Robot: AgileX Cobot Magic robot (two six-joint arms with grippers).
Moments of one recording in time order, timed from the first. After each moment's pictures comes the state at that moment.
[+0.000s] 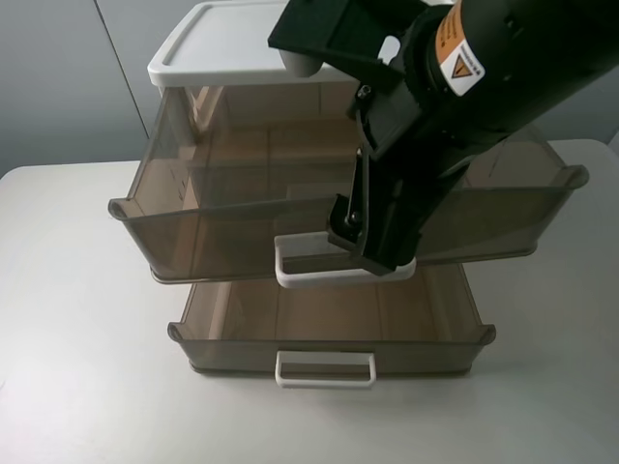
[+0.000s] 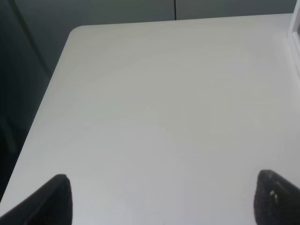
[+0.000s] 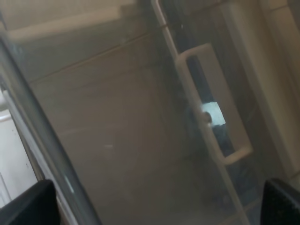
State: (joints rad) left arm -0.05 0.00 -0.51 0.19 1.08 -0.09; right arm 1.02 1.36 -1.08 -0.34 0.90 -0.04
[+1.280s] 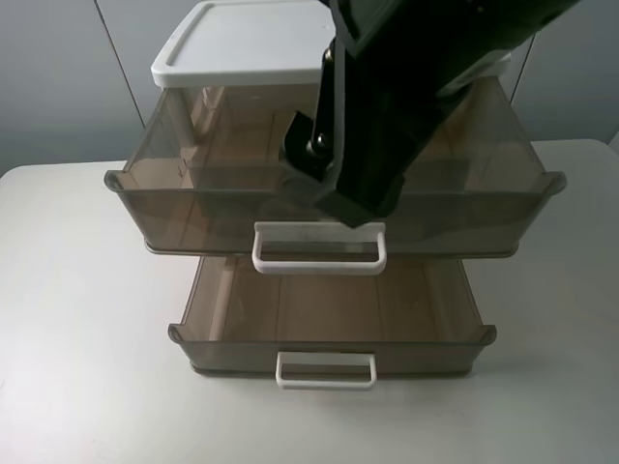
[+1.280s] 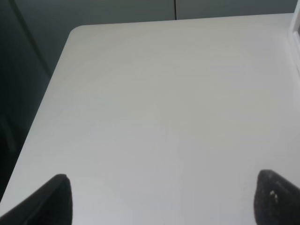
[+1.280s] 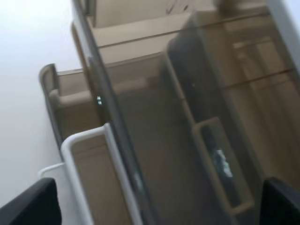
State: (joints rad) left arm -0.05 0.00 -0.51 0.19 1.08 -0.09; right arm 1.11 1.30 -1.24 -0.23 0.98 -0.11
